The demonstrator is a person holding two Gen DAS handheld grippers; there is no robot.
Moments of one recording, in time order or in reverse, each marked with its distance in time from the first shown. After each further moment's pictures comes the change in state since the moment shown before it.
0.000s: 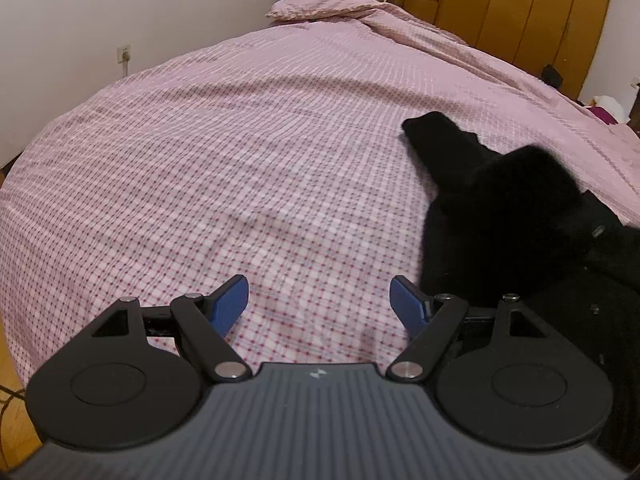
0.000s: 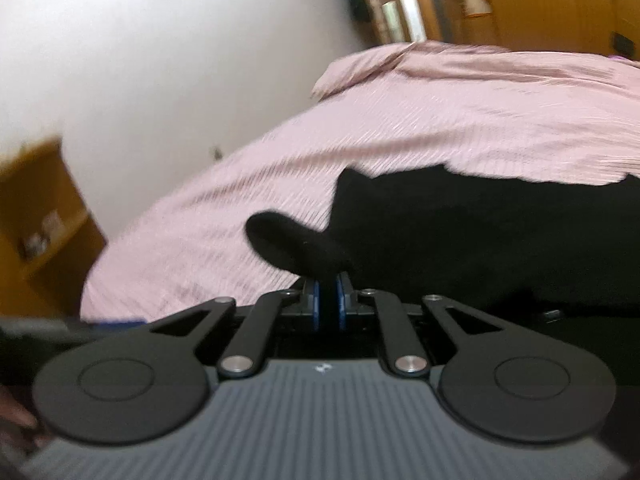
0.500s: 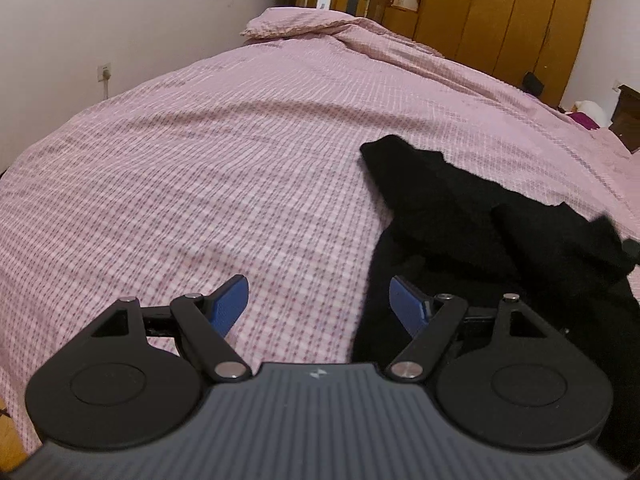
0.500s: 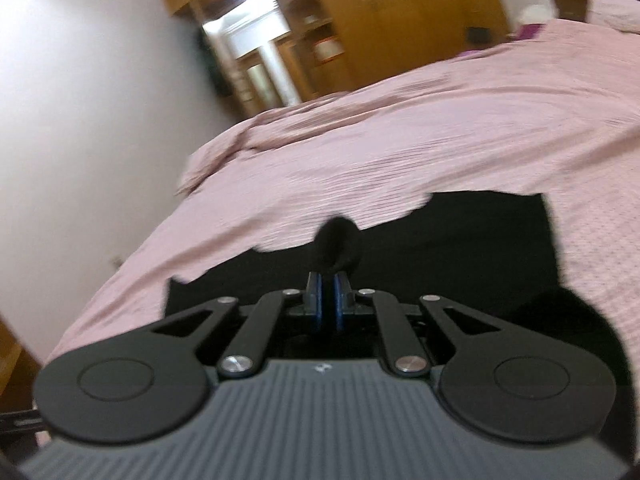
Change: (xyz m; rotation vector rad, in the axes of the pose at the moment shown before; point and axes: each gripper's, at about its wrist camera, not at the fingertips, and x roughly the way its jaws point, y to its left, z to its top) left arm 0.000 -0.032 0.018 0.023 -0.043 -0.051; right arm -0.064 -0.132 0.003 0.286 -0.188 -0.318
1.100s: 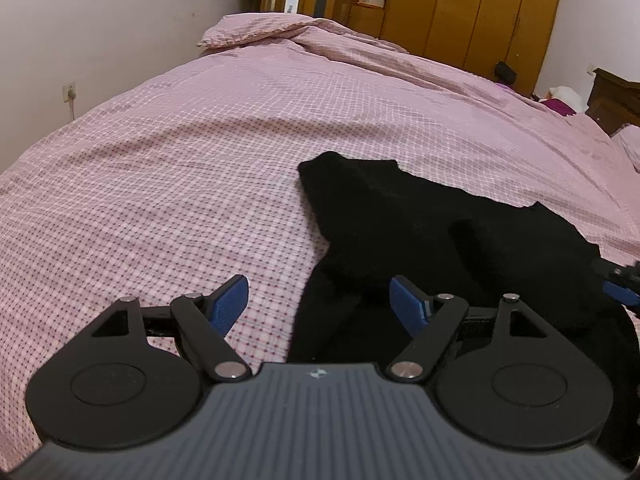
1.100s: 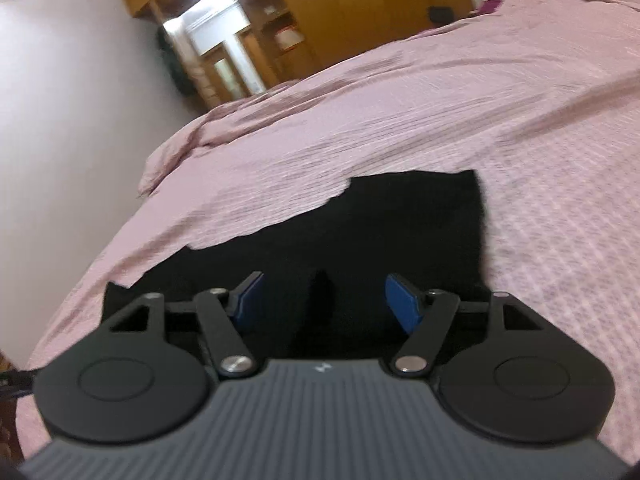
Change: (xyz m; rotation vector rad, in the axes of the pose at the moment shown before) left arm 0.024 -0.048 0.024 0.076 -0.004 -0.061; right arm 0.035 -0.048 -0.002 0.025 0.075 0.000
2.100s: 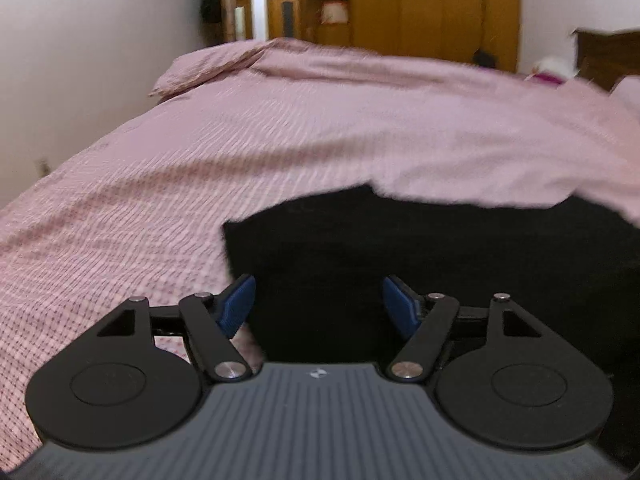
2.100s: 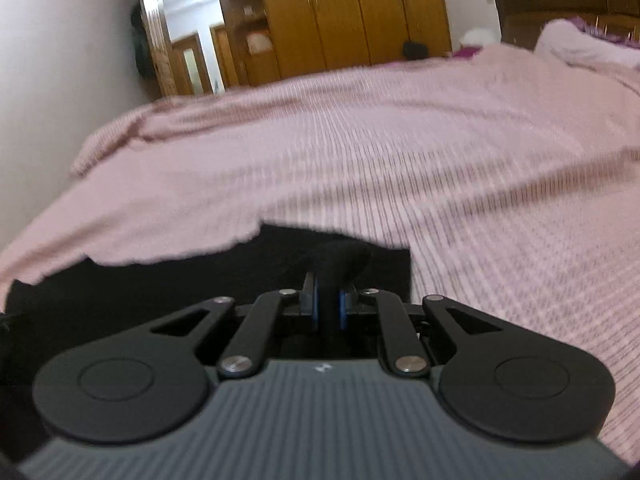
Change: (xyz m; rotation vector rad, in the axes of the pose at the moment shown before) left arm 0.131 -0.054 0.022 0.194 -0.086 0.054; right arm 0.045 -0.037 0.022 -0.156 -0.039 -0.260
